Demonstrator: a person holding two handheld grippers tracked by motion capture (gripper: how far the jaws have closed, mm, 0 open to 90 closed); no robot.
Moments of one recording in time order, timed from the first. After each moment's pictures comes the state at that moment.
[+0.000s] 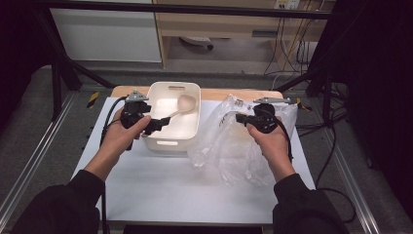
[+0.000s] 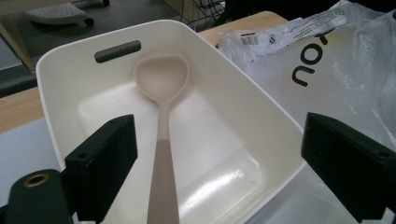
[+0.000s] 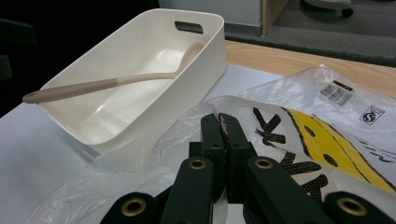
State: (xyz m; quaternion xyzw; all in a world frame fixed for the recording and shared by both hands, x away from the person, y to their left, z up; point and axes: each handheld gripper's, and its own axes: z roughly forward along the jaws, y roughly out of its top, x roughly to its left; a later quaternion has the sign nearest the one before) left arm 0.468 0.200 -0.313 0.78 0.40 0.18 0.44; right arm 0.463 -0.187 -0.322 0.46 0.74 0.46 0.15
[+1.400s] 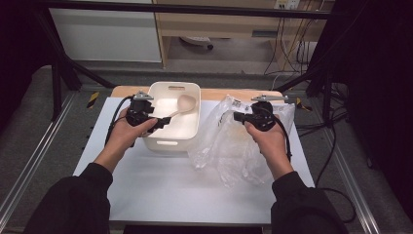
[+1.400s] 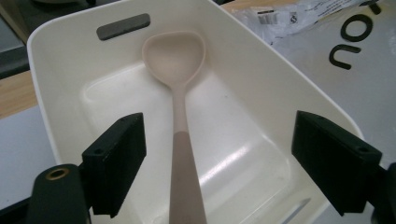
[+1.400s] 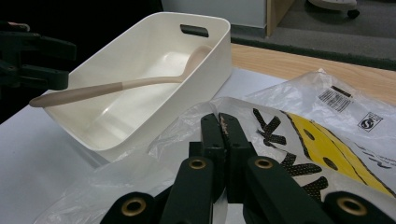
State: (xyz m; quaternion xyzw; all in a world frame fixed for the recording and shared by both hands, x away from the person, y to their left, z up) left arm 0.497 0.198 -0.338 0.80 0.41 0.17 0.40; right arm 0.467 -0.182 -0.318 0.46 0.74 0.47 0.14
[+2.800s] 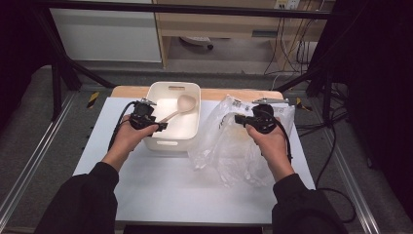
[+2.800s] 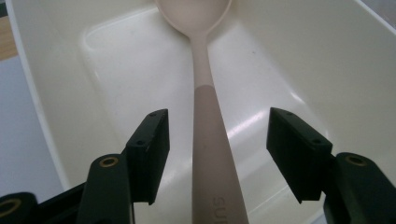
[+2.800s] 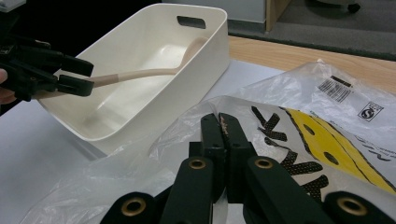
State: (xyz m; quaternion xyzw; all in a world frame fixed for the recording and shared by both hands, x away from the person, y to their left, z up) left arm 0.511 0.199 -0.370 0.82 0.45 0.15 0.33; right arm 0.466 -0.186 -0.327 0.46 0.75 0.46 0.14
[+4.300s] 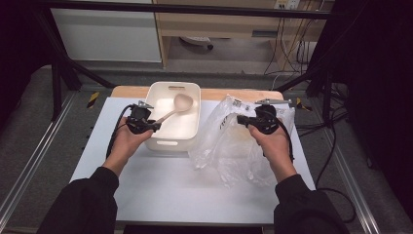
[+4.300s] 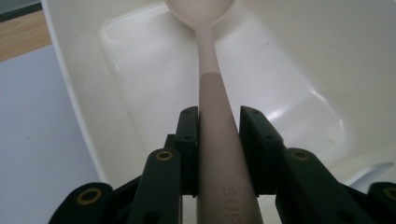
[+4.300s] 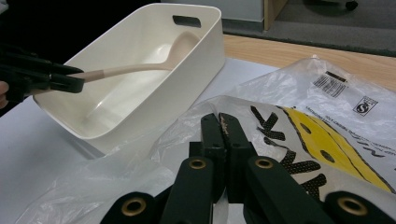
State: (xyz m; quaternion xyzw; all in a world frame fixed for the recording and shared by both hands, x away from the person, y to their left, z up) left arm 0.496 0.206 -0.370 0.81 0.45 0.19 0.33; right arm 0.465 -0.194 -0.329 0.47 0.74 0.46 0.14
